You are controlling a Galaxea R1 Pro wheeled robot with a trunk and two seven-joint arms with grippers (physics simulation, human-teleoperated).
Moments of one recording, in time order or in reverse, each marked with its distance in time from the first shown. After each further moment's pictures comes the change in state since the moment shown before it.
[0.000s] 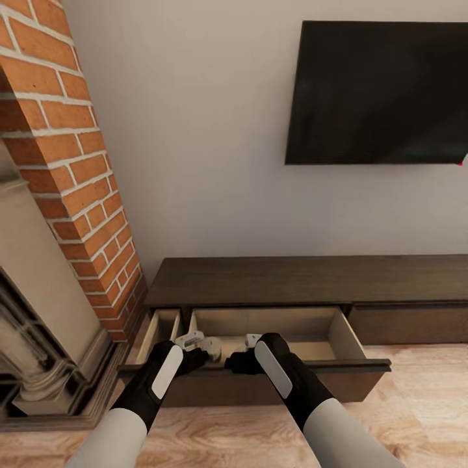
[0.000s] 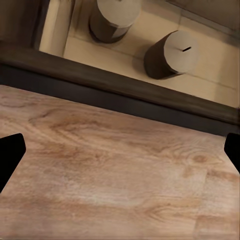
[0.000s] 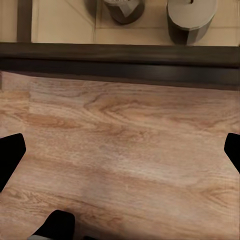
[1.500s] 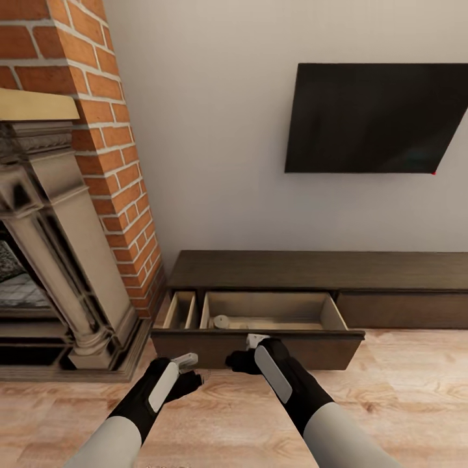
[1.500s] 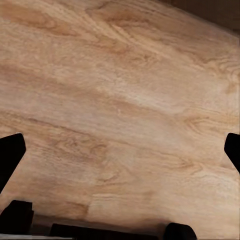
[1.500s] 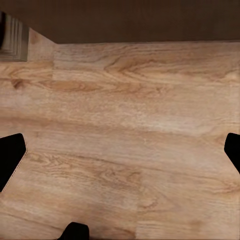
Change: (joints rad) left arm 0.008 0.029 0.002 0.161 -0.003 -0.012 0.003; right arm 0.013 0.000 0.005 0.023 0.000 -0.118 0.003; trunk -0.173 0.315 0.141
